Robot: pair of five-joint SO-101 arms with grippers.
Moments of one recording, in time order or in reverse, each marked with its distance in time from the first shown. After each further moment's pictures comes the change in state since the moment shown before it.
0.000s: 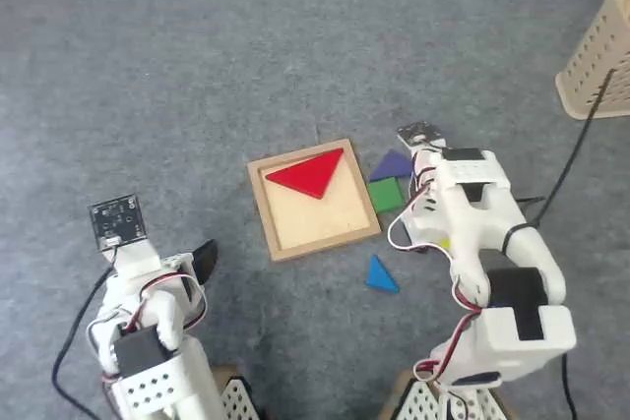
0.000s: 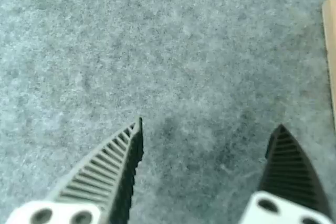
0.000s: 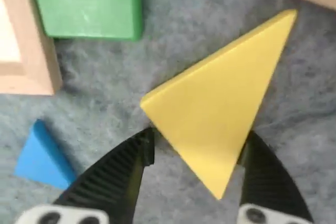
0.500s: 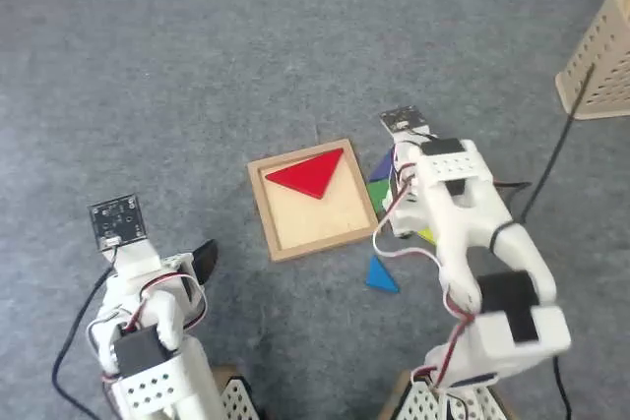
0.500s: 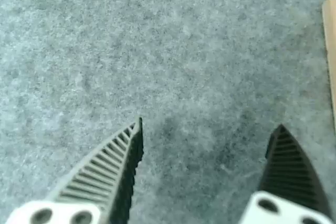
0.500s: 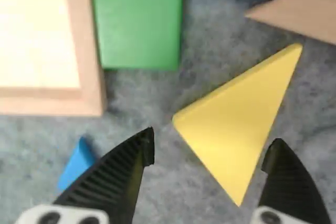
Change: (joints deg) left arm 0.0 0.0 0.0 0.0 0.0; right arm -6.1 -1.7 -4.4 1.5 -7.0
